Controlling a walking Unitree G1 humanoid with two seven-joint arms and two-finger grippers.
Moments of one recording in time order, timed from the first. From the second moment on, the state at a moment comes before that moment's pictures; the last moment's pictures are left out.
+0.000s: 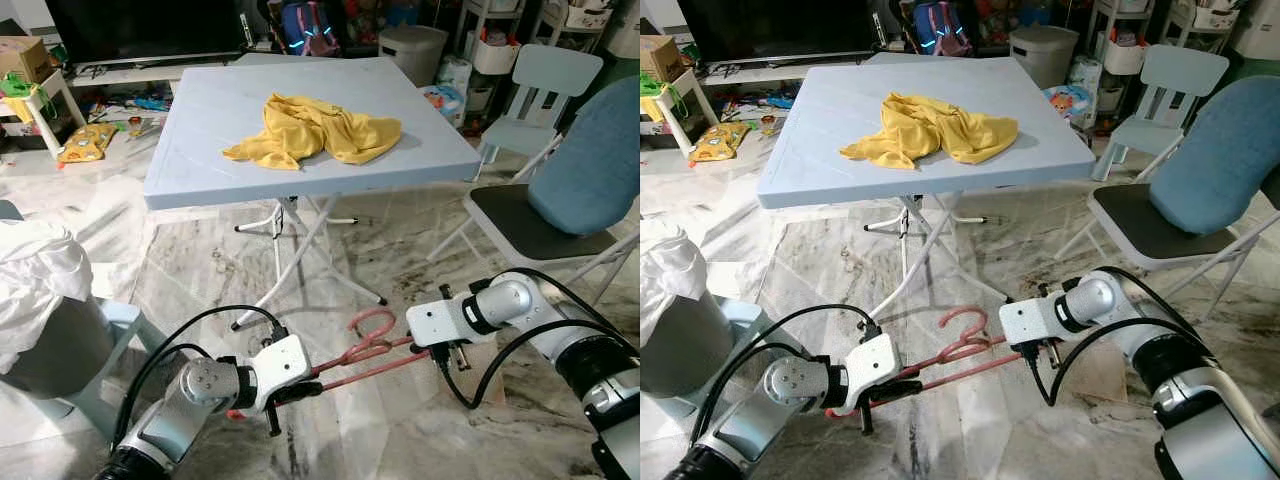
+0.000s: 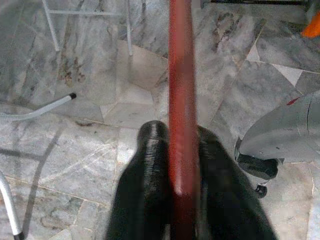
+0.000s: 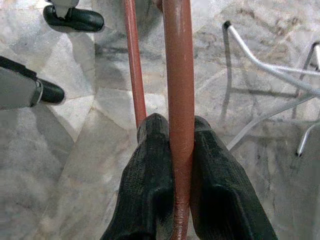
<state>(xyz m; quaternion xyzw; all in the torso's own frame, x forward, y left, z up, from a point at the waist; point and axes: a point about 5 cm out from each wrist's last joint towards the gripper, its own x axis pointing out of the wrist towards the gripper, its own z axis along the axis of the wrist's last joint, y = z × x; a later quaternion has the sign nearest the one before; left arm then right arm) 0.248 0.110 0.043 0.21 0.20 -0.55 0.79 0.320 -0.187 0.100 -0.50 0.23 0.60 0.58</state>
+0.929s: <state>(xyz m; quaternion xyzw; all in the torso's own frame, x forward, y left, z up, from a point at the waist) 0.265 0.158 0.066 0.06 0.06 -0.09 0.99 0.336 -0.210 0.070 -0.42 0.27 0.36 0.79</state>
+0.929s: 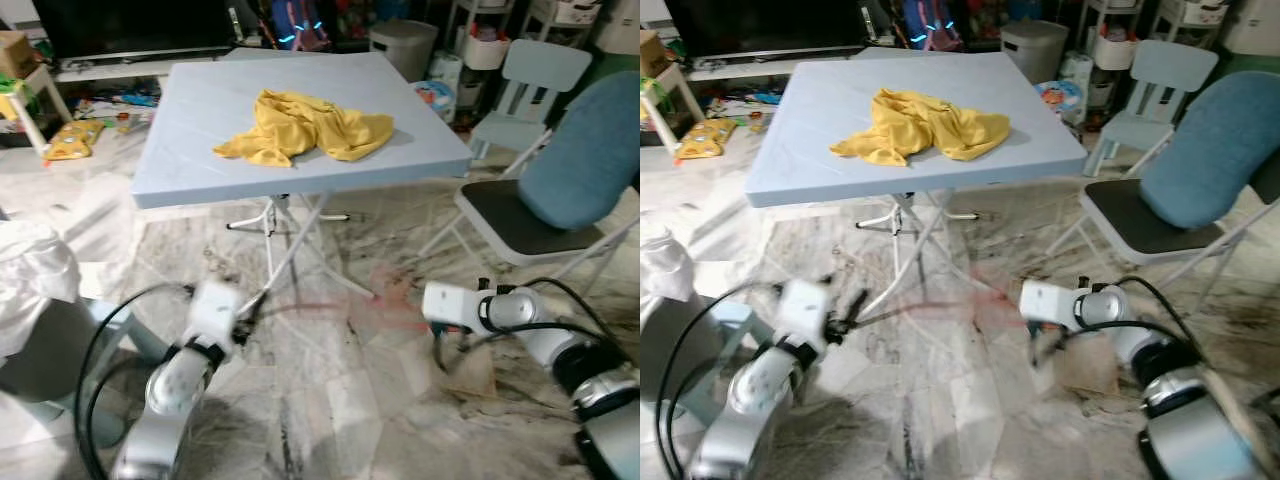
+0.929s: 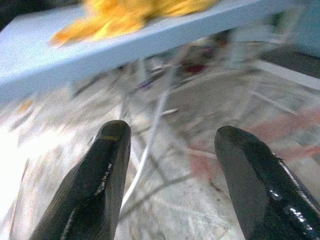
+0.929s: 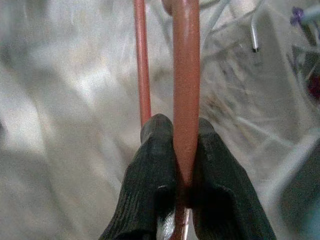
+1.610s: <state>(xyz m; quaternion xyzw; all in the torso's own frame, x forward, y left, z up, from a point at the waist) 0.263 0.173 0.051 -0.02 0.09 0.05 0.99 0.309 -0.206 0.029 -0.07 0.28 0.01 0.96</state>
